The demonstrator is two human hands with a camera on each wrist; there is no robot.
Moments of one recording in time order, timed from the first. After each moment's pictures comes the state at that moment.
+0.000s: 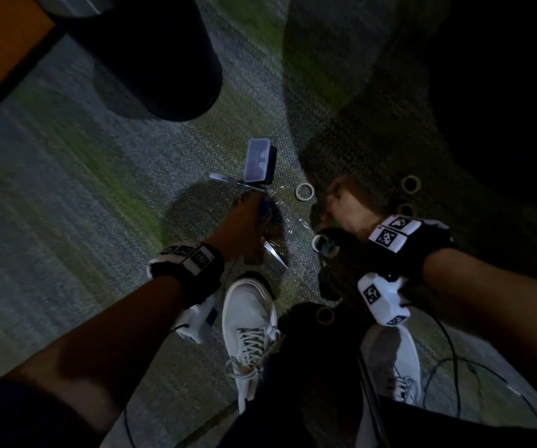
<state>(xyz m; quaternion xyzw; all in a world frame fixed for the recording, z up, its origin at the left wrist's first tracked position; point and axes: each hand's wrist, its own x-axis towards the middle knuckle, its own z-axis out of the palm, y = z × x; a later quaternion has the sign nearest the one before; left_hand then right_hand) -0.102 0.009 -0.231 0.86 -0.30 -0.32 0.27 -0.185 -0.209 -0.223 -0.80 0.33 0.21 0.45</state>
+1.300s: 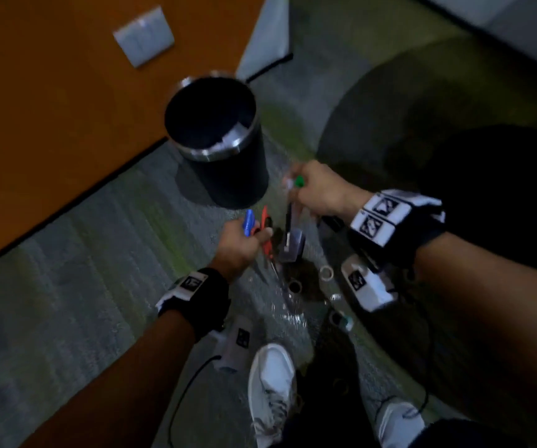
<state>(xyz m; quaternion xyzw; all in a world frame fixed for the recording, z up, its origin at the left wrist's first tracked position) -0.016 0.020 -0.086 0.82 0.01 -0.25 0.51 -0.023 -0.167 0.017 -0.86 0.14 0.18 0.46</state>
